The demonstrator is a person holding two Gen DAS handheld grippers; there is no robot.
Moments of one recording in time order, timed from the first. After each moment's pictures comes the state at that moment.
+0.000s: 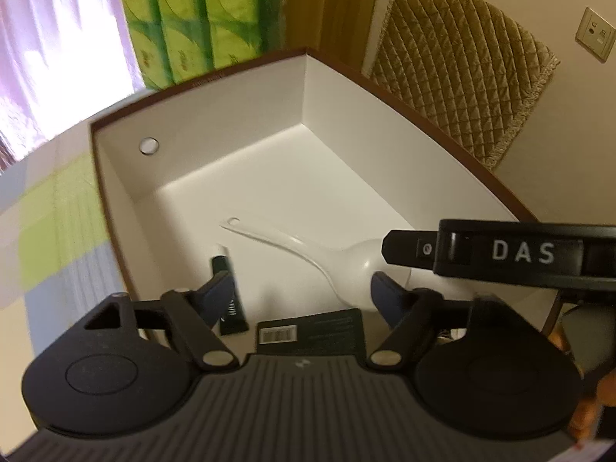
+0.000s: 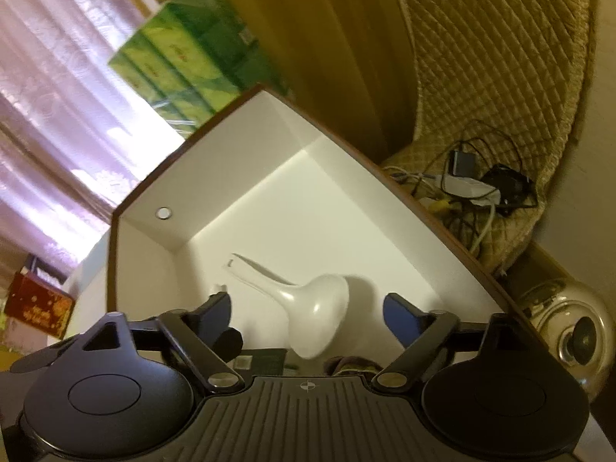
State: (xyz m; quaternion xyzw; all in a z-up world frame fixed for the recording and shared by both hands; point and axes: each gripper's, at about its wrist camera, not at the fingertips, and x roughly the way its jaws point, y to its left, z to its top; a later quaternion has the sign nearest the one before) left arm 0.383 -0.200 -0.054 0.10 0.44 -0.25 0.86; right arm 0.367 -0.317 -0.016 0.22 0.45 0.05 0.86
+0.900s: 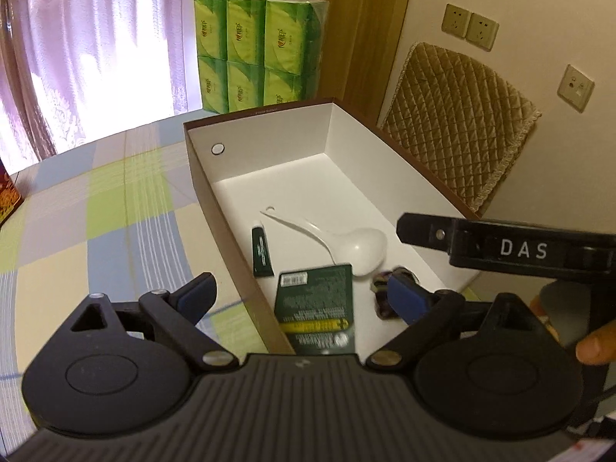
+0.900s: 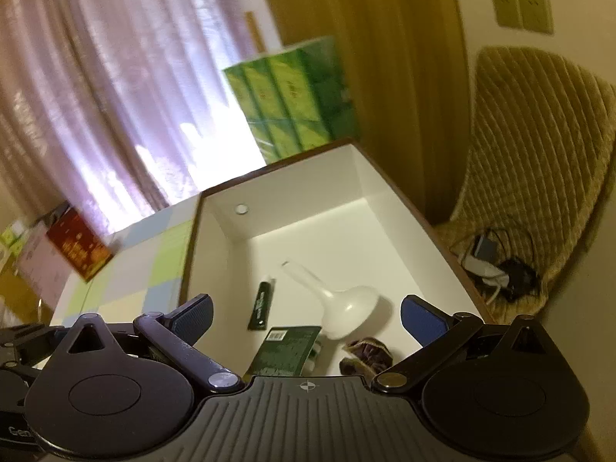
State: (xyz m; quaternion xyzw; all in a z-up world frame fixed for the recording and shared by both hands) left arm 0.275 -0.130 0.008 0.04 0.39 -0.21 0.89; right arm 0.276 -0.295 0.034 0.10 0.36 0.16 0.92
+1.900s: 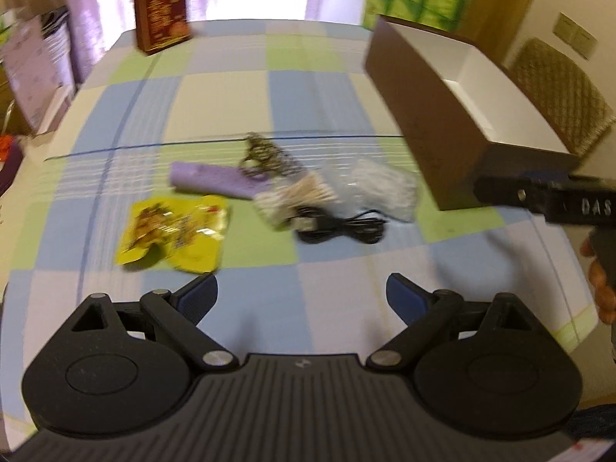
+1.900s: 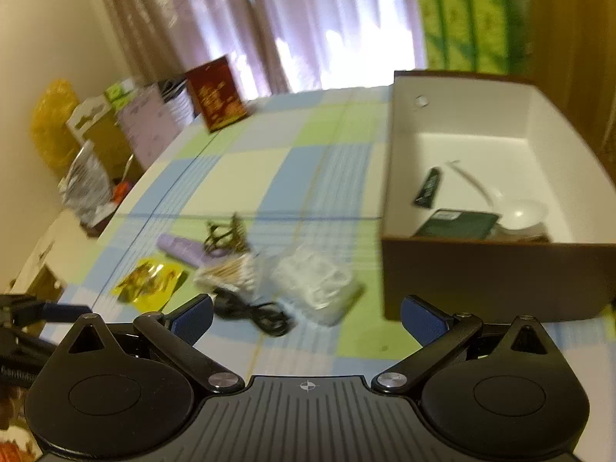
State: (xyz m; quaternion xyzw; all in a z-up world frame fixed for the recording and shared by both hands) left arm 0.121 0.052 -0.044 -0.04 0.47 -0.04 0.88; right arm 0.180 -0.184 -0.017 -0.01 0.41 0.31 0.86
